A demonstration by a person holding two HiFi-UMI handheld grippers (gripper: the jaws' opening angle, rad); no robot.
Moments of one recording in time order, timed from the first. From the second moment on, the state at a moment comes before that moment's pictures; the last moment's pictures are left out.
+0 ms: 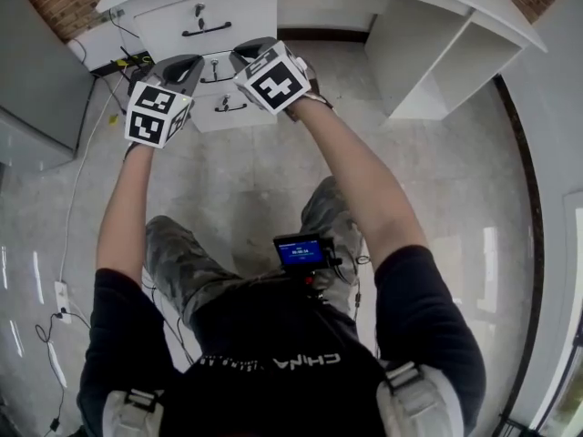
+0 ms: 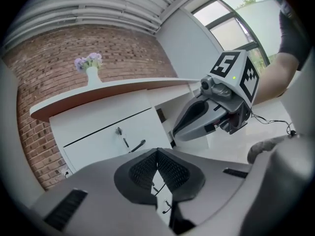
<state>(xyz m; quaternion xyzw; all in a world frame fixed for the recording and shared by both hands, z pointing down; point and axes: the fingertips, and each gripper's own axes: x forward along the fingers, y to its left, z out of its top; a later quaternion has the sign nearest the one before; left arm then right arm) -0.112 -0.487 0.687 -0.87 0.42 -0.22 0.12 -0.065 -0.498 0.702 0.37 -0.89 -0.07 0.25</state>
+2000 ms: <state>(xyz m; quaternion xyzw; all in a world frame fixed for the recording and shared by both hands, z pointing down) -0.098 -0.408 0.235 -0.89 0.38 -0.27 -0.02 -0.034 -0.422 0.249 0.32 -0.89 0.06 0.32</state>
